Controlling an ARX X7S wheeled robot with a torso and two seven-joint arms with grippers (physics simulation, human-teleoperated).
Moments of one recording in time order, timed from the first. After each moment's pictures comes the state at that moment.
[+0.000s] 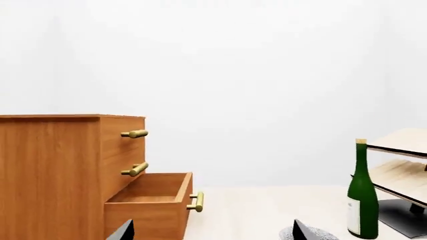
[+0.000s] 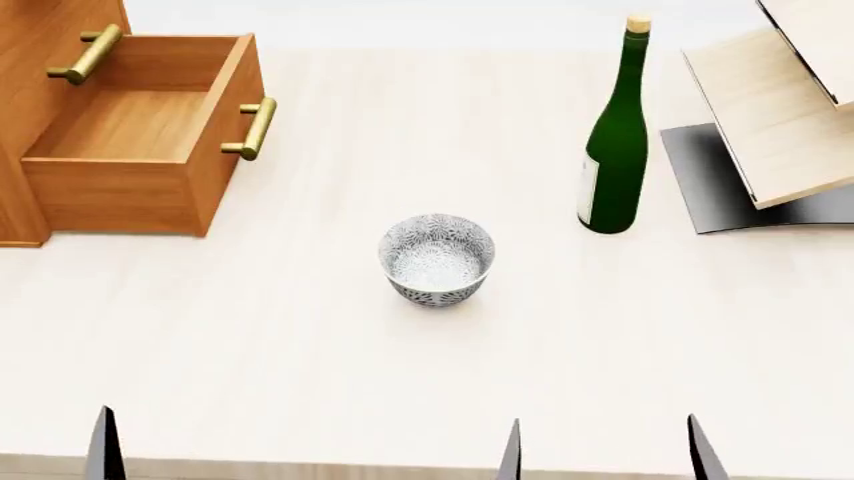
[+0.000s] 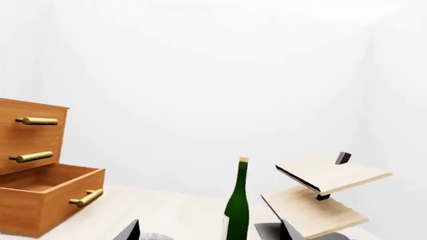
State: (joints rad) left arm 0.23 -0.15 0.09 0.68 -0.08 -0.07 -0.15; right arm -0.26 0.17 -0.12 -0.80 -0.07 0.17 0.17
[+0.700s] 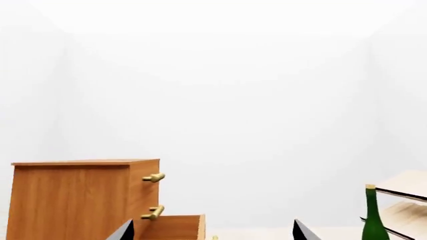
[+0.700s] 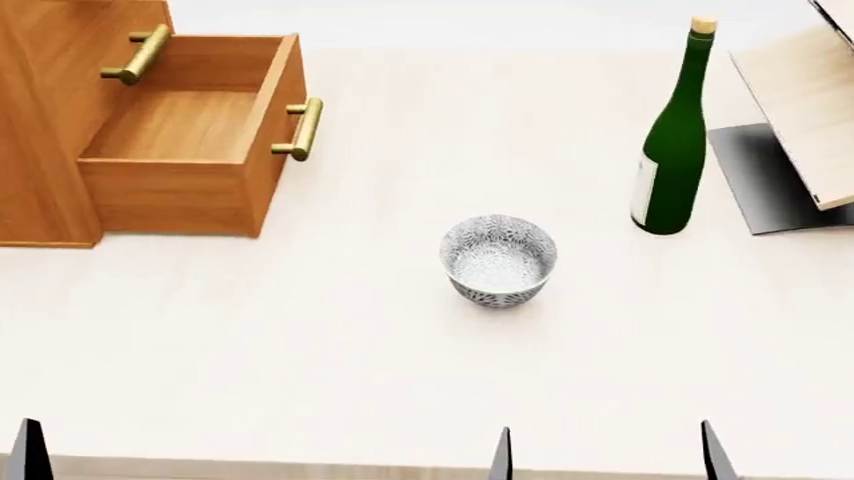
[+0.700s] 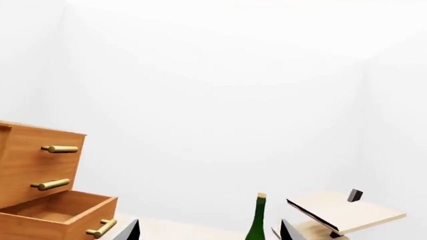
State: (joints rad) left arm 0.35 -0.20 0.09 0.88 -0.07 -0.01 -0.18; right arm -0.32 0.21 -0.17 -0.92 -0.16 0.14 0.22
